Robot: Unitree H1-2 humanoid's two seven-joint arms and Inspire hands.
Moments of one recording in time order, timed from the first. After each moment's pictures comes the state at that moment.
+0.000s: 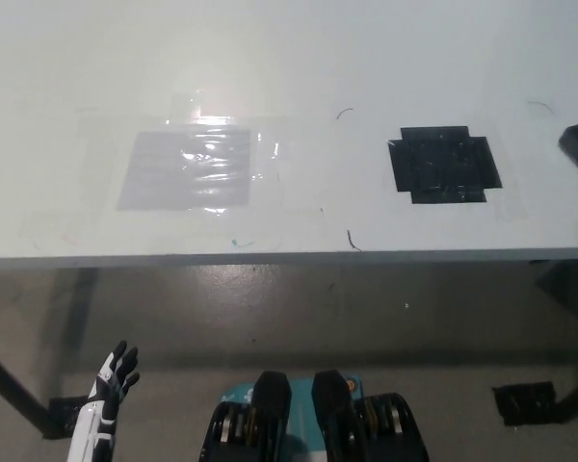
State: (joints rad) left_arm 0.15 0.08 0.05 0.11 0.07 -0.43 0.02; right_arm -1.03 -0.44 0.48 1.34 -0.51 0.14 -0.10
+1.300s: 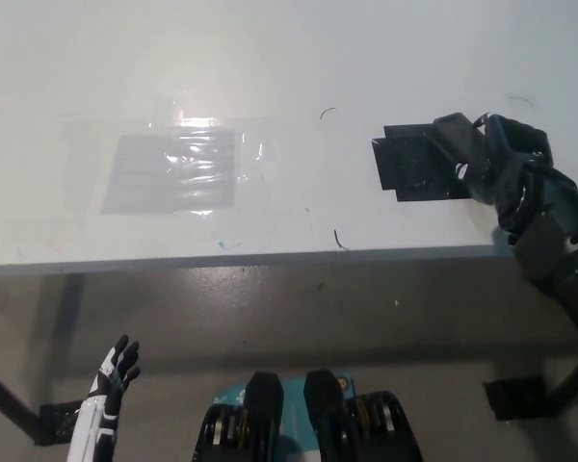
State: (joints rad) left_arm 0.13 0.08 0.05 0.11 0.09 -0.43 0.02; right_arm -1.08 -0.23 0.47 1.28 -0.53 0.17 -0.09
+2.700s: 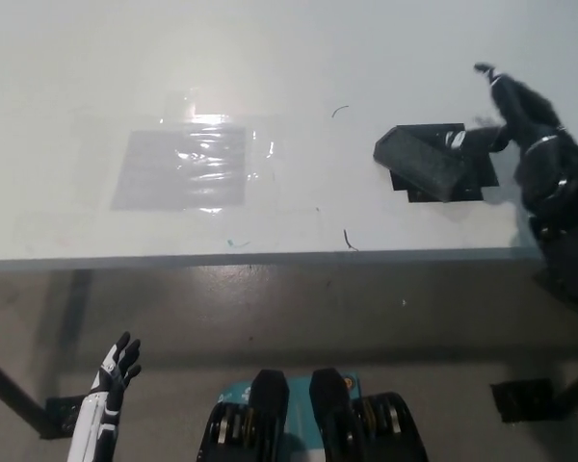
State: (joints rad) left_arm 0.12 0.08 0.05 0.14 0.09 -0.43 0.01; right_arm -0.89 -0.33 0.26 0.52 -0.48 0.40 0.11
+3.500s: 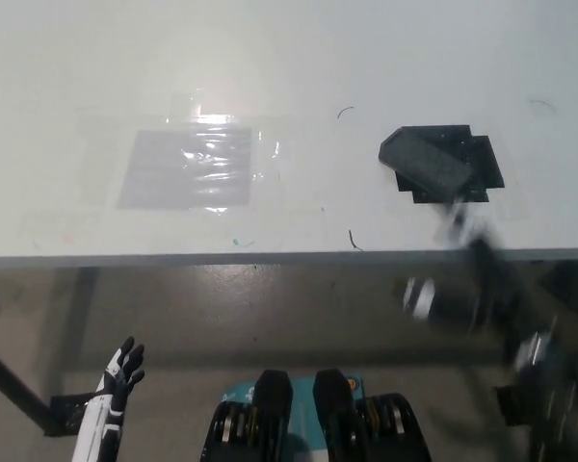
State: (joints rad) left_arm 0.11 0.08 0.05 0.17 0.09 -0.42 0.01; right_arm -0.14 -0.14 0.21 -0.21 -0.30 0.29 0.09
